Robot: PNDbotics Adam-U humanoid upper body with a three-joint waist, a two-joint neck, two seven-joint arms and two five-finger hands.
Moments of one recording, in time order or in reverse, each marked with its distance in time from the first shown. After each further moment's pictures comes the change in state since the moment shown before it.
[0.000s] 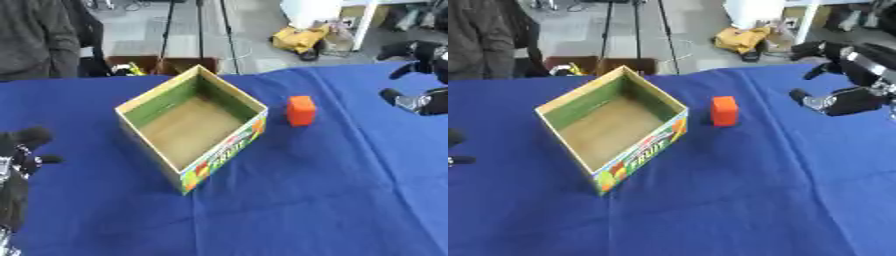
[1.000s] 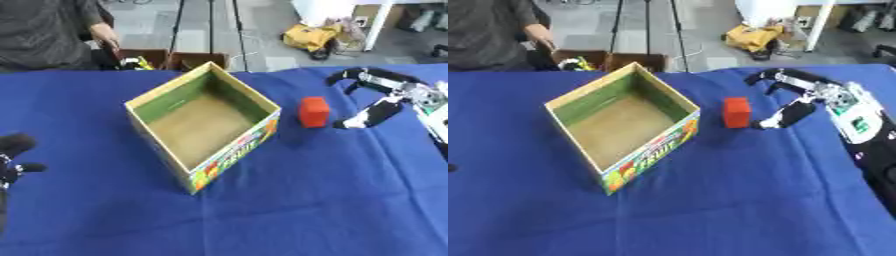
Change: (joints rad) left arm -0.031 0.001 -0.023 0.000 0.007 0.003 -0.024; right arm -0.166 0.110 0.050 0.272 0.287 -0.121 0.082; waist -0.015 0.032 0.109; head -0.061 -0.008
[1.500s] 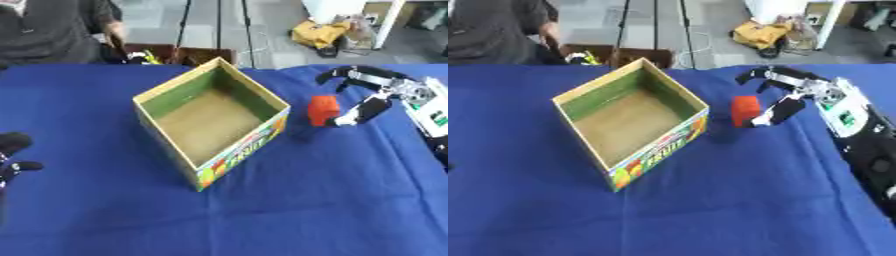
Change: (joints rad) left arm -0.011 0.000 -0.007 0.000 0.006 0.001 -0.011; right arm -0.026 0.013 -0.001 0.045 0.016 0.001 0.018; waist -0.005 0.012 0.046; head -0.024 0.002
